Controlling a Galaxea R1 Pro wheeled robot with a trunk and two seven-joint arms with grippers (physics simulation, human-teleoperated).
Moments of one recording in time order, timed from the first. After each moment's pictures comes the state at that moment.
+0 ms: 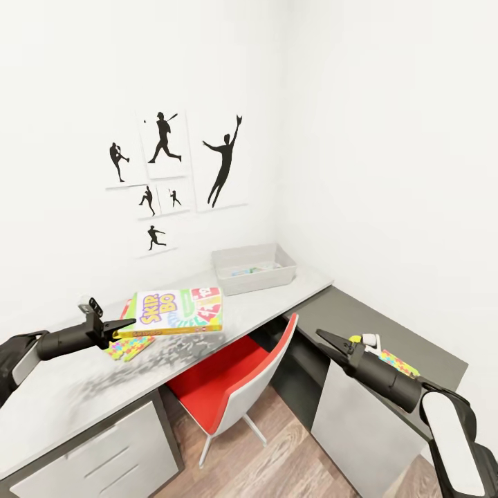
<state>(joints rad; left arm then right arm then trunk) -0.87 0.54 -0.18 -0.48 0.56 0.95 -1.56 -0.26 -0.06 -0.28 -1.59 -0.90 1.04 0.59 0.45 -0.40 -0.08</state>
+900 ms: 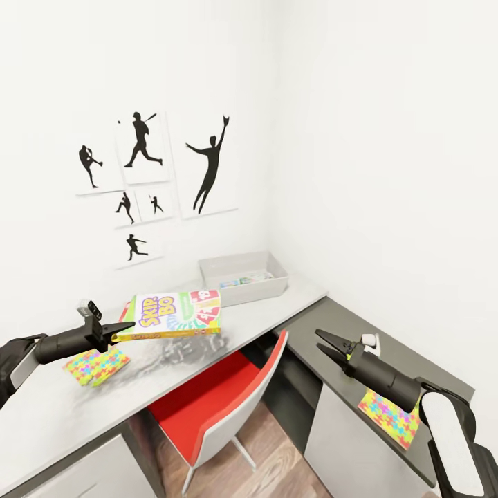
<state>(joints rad) -0.86 0.55 -0.17 -0.48 0.56 0.94 -1.56 -0.26 -0.05 -0.28 -1.59 -0.90 1.04 0.59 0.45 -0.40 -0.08</state>
